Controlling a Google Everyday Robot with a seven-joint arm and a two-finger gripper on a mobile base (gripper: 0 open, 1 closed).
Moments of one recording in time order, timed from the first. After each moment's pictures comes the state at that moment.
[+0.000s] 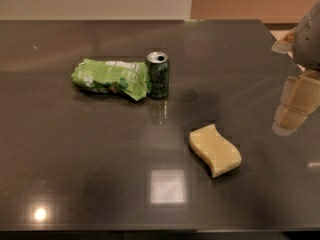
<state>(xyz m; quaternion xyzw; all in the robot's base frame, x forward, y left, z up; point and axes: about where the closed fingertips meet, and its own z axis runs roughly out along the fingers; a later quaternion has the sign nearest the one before) 0.438 -0.217 0.976 -0.60 0.78 -0.03 0.16</state>
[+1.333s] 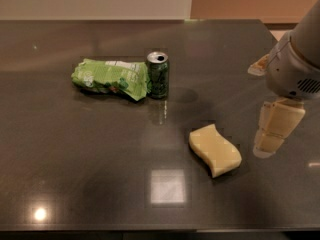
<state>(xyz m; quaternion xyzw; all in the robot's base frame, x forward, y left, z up) 0.424 -0.186 0.935 -0.64 0.76 -0.01 0.14</state>
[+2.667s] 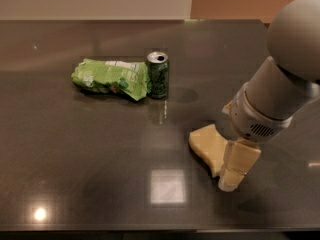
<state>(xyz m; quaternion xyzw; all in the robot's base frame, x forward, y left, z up) 0.403 -0.143 0.853 -0.61 0.78 0.05 0.11</state>
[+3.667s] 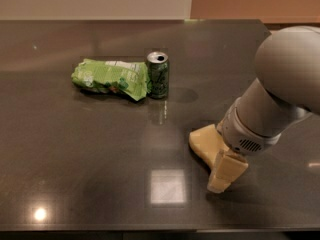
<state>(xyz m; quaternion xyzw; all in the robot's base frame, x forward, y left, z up) 0.396 -0.133 0.827 -0.59 0.80 0.04 0.12</state>
